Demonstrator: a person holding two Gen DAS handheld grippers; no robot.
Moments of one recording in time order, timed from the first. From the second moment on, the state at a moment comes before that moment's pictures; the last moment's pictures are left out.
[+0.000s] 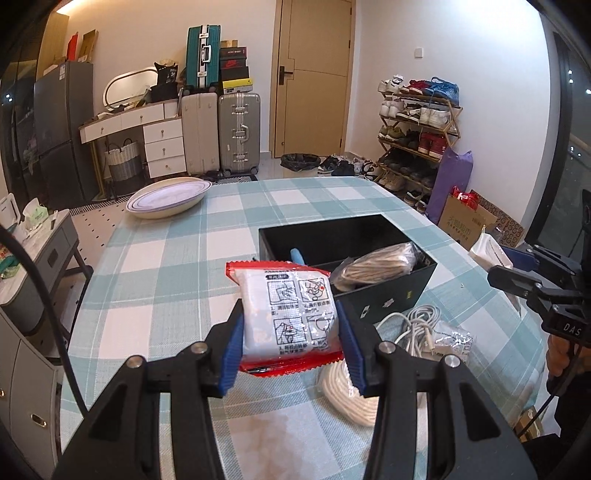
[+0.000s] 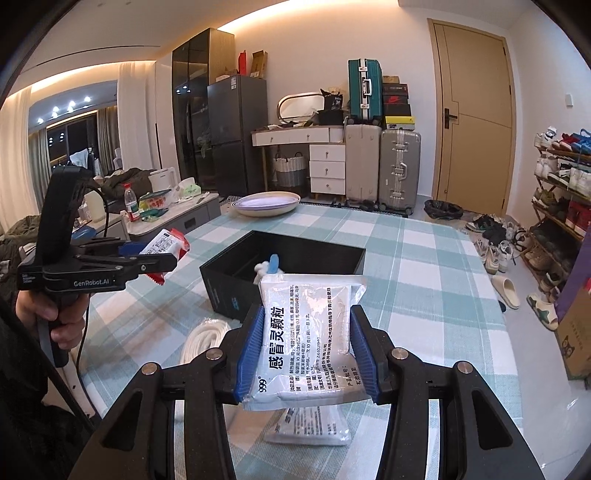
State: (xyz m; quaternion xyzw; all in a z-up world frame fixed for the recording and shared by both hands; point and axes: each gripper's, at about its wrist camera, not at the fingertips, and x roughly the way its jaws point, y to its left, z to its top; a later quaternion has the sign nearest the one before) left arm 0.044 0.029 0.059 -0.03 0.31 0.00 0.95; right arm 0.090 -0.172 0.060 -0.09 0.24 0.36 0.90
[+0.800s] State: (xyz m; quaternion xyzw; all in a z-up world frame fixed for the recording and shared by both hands) left arm 0.079 0.006 0.078 -0.02 0.29 -0.02 0.96; right arm 0.117 -0.134 0.095 -0.08 0.23 0.36 0.90
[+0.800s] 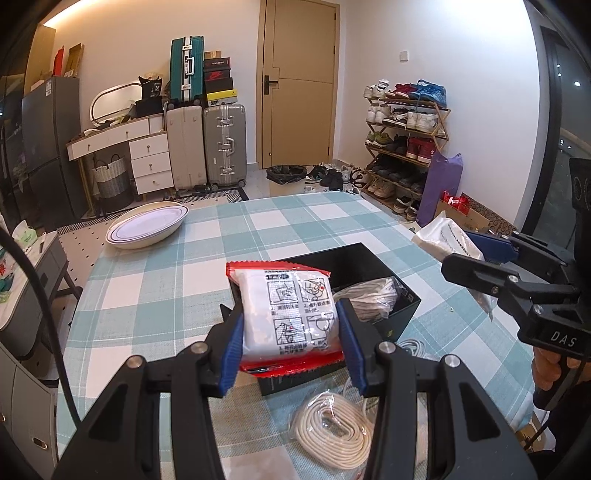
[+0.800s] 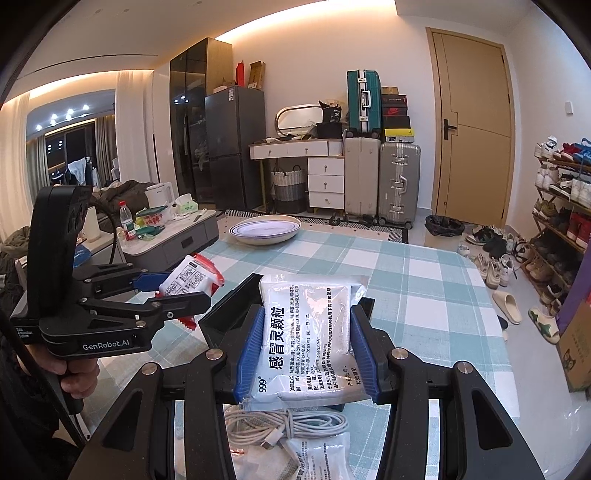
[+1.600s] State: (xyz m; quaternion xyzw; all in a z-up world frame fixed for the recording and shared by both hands) left arm 0.116 0.003 0.062 -0.02 0.31 -0.03 0.95; right arm 0.151 -0.118 0.079 -0.09 0.26 0.36 0.89
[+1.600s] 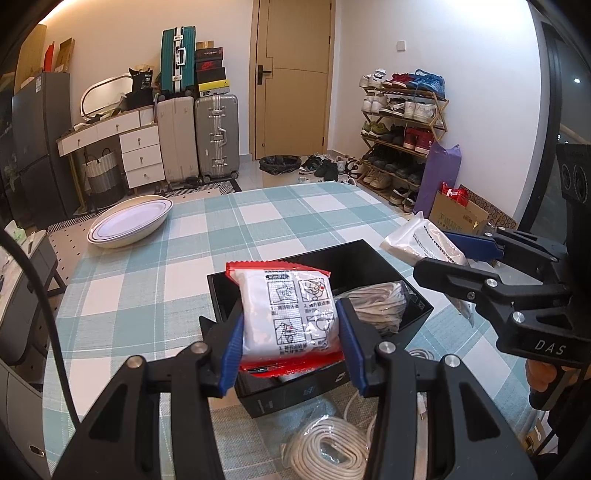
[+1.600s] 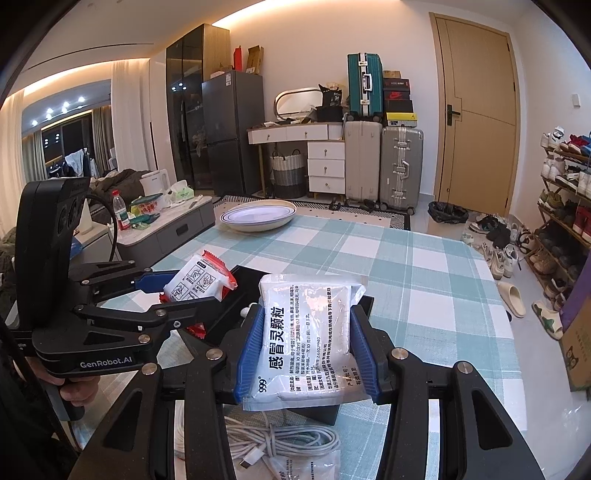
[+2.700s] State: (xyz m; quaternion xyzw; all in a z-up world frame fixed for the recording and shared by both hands) left arm 0.149 0.012 0.032 -0.03 0.36 -0.03 0.93; right arm 0.207 -0.065 0.037 -0.16 0.30 0.36 0.87
